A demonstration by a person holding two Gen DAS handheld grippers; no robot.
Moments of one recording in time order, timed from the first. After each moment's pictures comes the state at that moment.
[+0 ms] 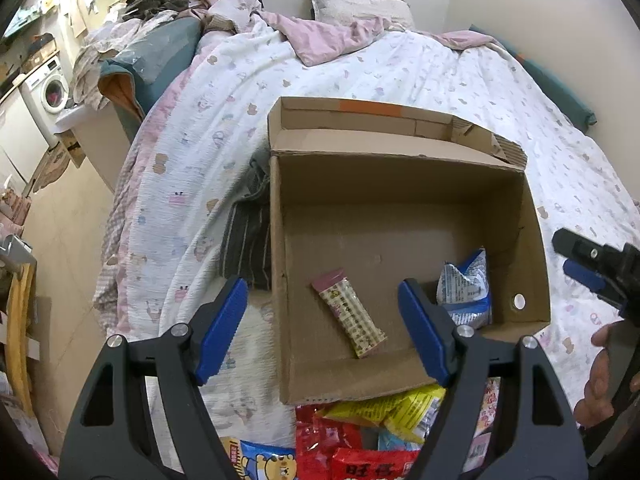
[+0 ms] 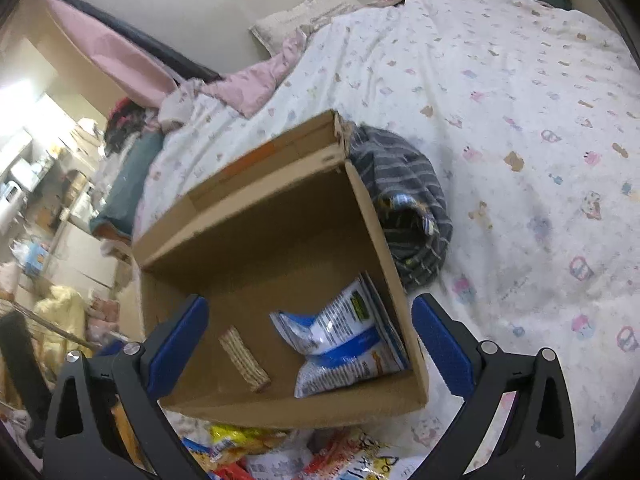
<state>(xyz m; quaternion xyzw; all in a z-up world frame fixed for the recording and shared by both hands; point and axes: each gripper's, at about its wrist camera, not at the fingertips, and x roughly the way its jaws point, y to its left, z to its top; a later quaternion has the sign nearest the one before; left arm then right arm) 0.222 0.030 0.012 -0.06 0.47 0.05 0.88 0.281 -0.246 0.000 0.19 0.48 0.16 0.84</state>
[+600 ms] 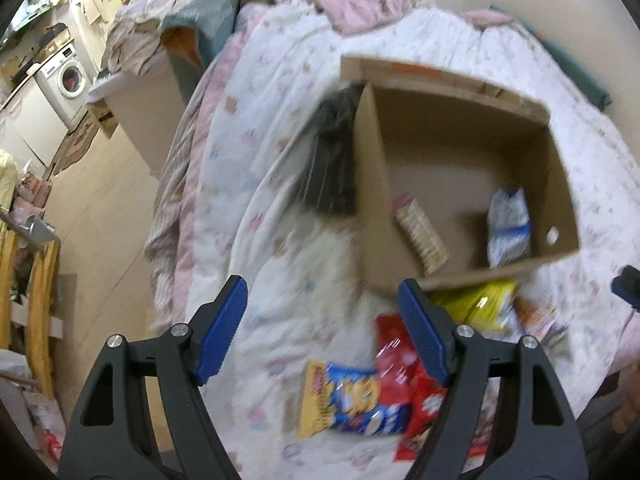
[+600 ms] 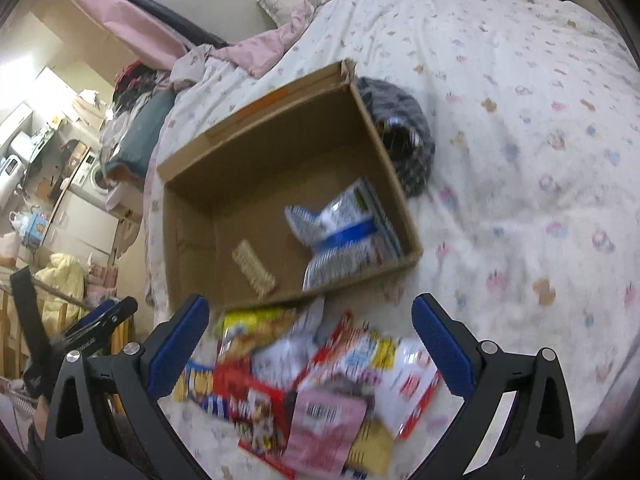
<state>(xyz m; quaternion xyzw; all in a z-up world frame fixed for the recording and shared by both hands) 0.147 0.084 -0.004 -0.04 0.52 0.08 0.85 0.183 -0.244 0.012 0.17 0.52 0.17 0.82</state>
